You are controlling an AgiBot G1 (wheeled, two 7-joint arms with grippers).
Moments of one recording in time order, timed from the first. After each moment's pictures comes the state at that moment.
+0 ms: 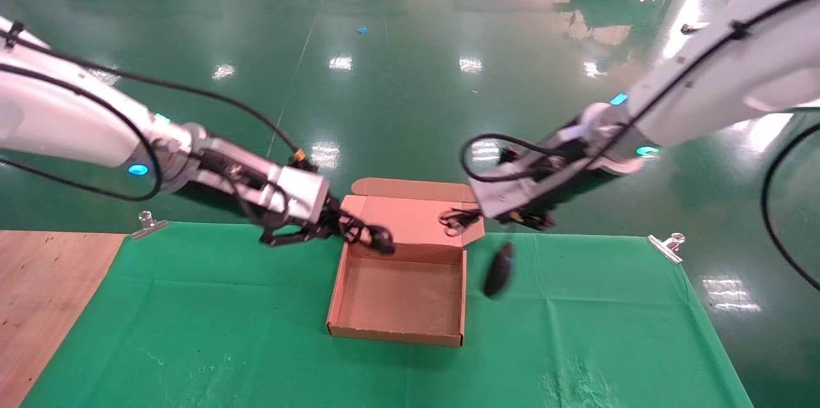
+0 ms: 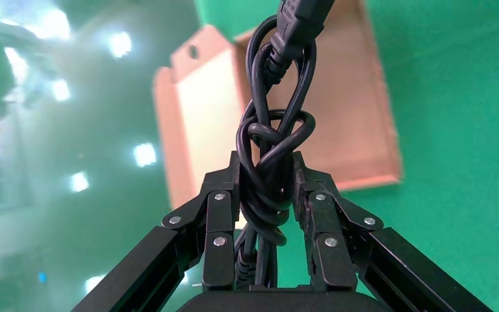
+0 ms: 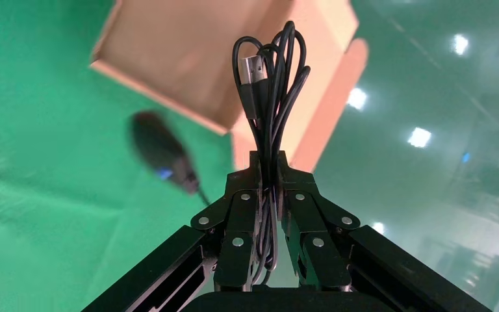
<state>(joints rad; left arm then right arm) -2.00 1.27 0.76 -0.17 1.75 1.36 0.62 2.02 -1.28 -1.14 0.48 -1.63 -1.24 -0.36</state>
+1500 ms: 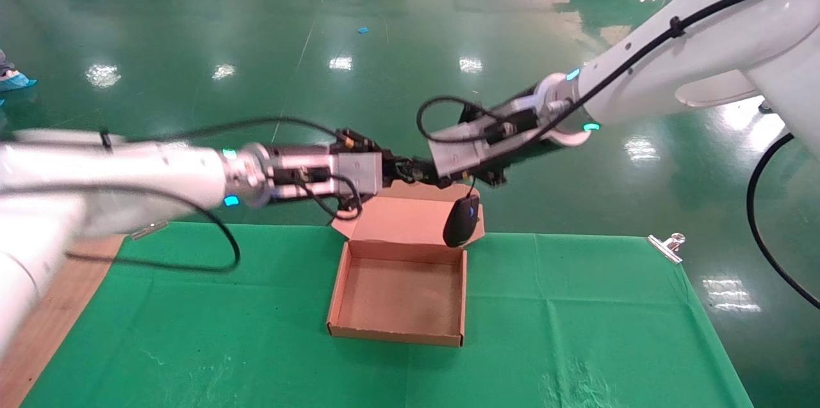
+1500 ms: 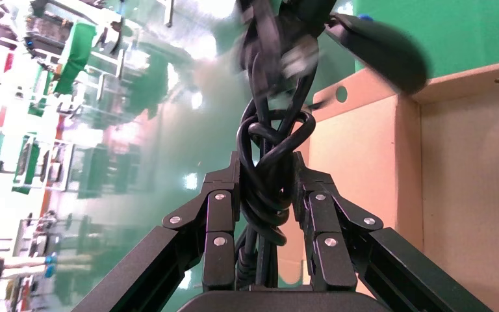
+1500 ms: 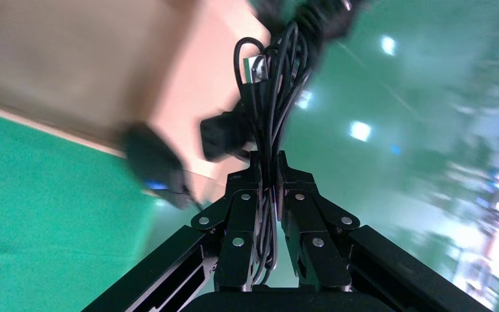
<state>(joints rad) -1.73 1.34 0.59 -0.21 1.46 0.90 0.91 2.03 -1.36 -1.25 0.42 -1.48 -1.04 -0.40</state>
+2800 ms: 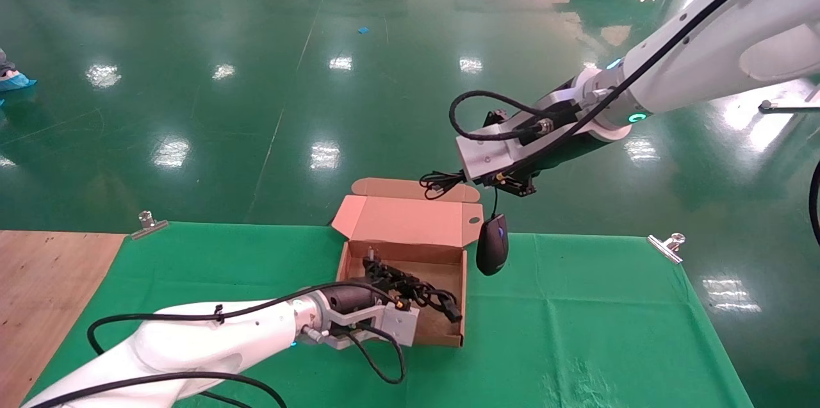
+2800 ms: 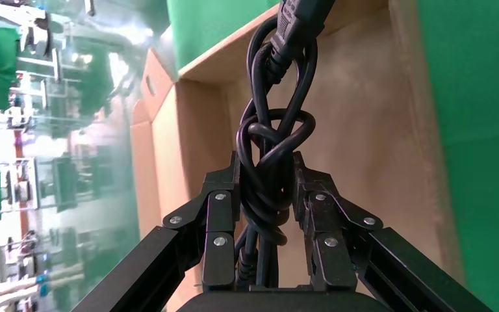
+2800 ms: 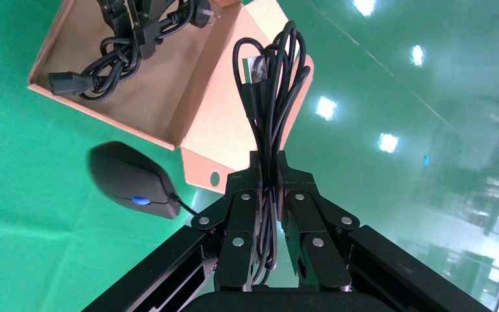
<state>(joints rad) -1.36 1.37 0.92 -0.41 1.26 0.54 1.05 2.09 -1.35 -1.28 0.29 -1.38 -1.18 -0.50</state>
